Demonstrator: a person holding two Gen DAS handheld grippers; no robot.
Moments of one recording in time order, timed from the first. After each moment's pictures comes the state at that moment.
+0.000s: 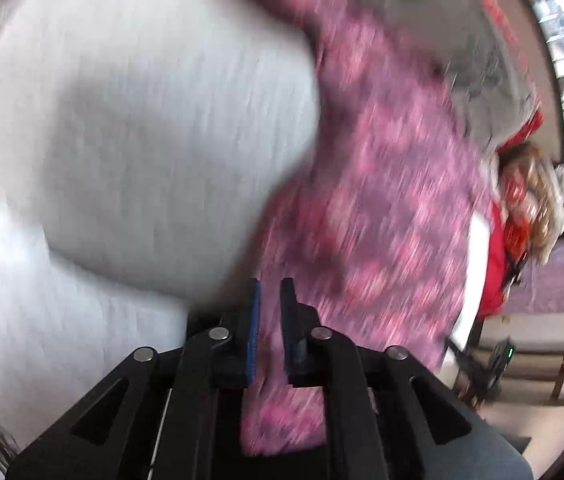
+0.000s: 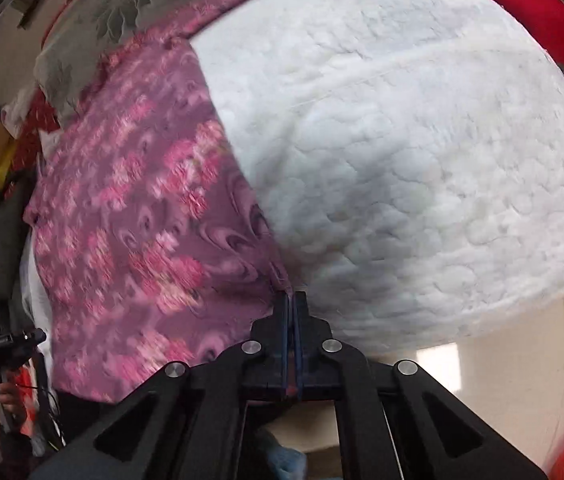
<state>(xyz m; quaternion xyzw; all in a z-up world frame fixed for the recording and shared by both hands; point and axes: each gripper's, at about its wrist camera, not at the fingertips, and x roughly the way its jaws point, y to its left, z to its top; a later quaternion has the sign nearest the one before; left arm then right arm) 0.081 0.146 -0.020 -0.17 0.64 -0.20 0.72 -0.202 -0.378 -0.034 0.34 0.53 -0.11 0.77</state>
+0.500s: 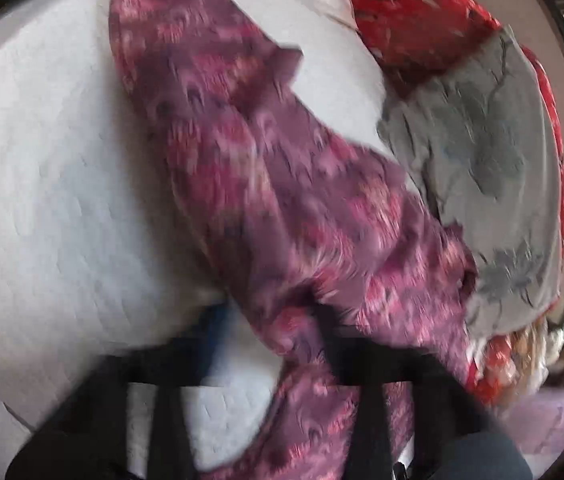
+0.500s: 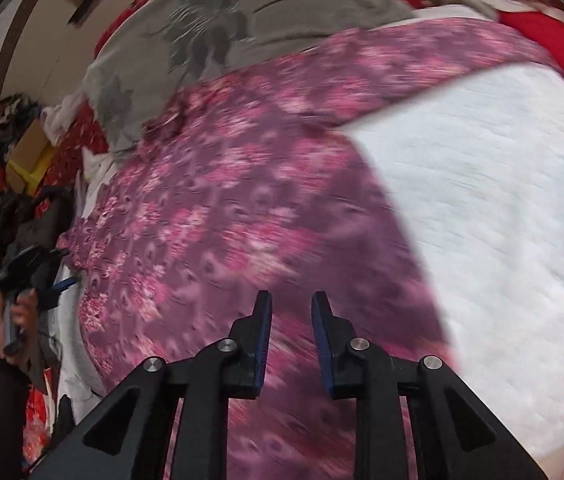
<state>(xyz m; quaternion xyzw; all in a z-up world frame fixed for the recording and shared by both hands) 0.276 0.124 -0.039 -0.30 0.59 -0.05 0.74 -0.046 -0.337 0.011 0.30 0.47 -0.06 0.83</state>
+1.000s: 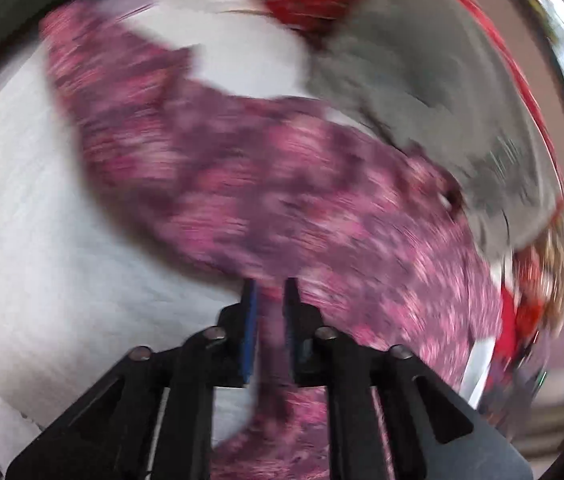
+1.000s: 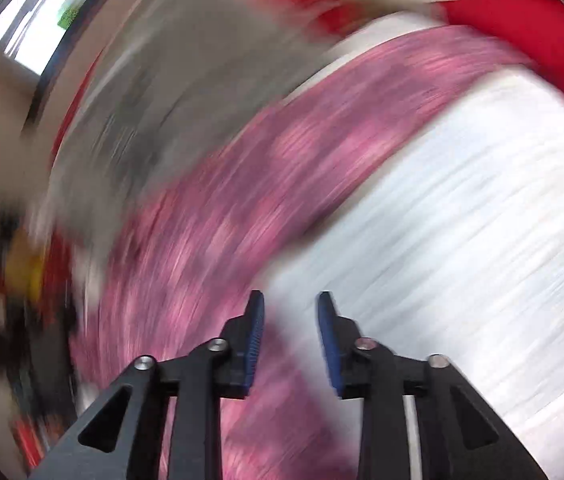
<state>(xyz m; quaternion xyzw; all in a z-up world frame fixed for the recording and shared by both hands) 0.225 0.055 -0.007 -0.16 0.57 -0.15 0.79 -0.039 -0.489 0.010 0.43 0.36 -0.18 0.80</state>
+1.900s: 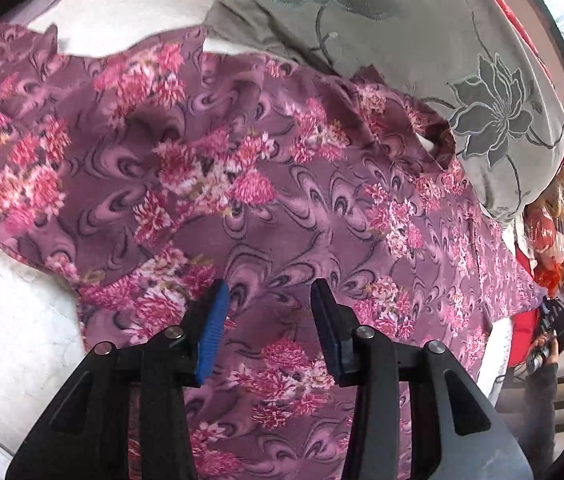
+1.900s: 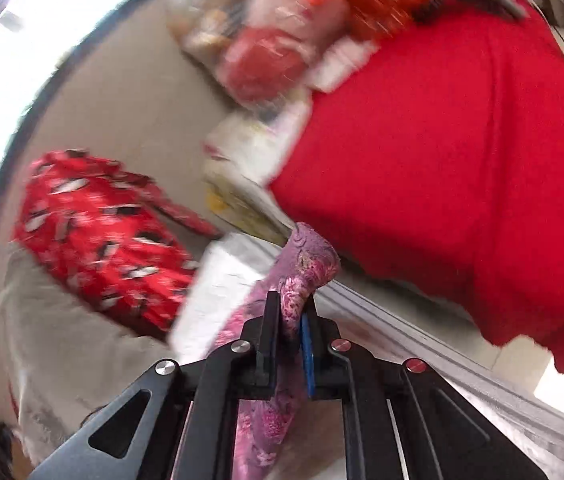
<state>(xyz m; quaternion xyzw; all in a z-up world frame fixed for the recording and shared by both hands) 0.240 -0.031 -0.043 -0.12 0.59 -0.17 0.78 -0.046 -0.706 0.008 0.47 0.18 -0.36 0.79</state>
